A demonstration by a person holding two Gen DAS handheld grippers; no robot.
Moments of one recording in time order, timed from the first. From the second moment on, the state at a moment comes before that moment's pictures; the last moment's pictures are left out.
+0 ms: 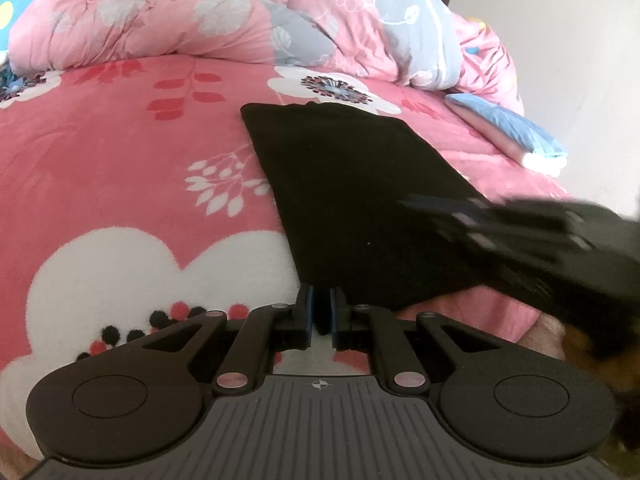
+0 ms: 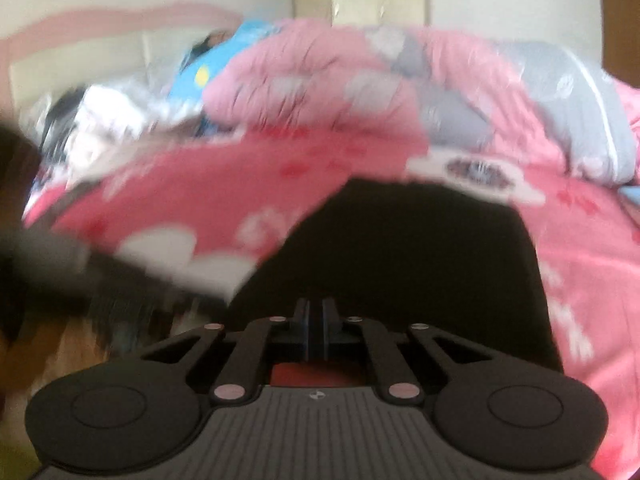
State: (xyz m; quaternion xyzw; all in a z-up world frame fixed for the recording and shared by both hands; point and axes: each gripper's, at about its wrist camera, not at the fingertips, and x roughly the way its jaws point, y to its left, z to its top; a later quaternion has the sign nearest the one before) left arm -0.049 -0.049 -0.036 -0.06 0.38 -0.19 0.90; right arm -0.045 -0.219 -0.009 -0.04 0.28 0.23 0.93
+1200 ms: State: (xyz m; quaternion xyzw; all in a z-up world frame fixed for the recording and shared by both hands) left arm 0.014 -0.030 -0.028 -0.06 0.38 -0.18 0.91; right arm -0.006 -0.276 -0.034 0.14 0.30 0.38 0.87
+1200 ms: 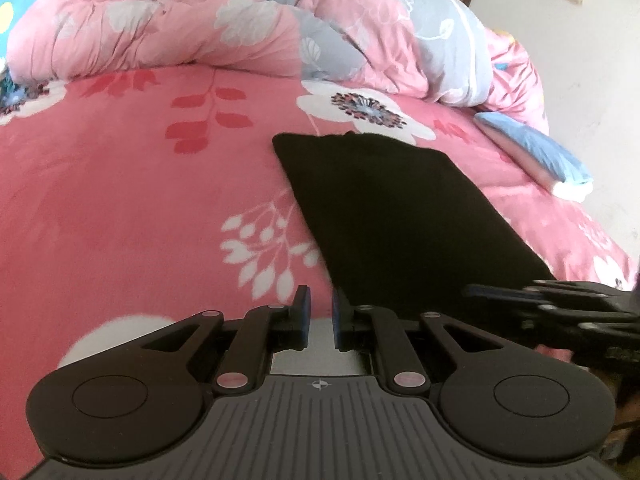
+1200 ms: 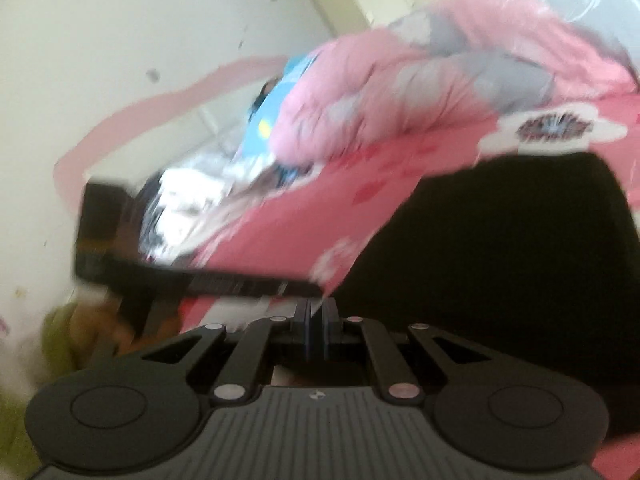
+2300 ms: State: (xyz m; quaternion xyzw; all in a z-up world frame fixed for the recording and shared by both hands) left arm 0.084 -0.033 -0.035 -0.16 0.38 -0.20 0.89; right arm 0.004 -0.375 -0.080 0.29 0.27 0.28 0.87
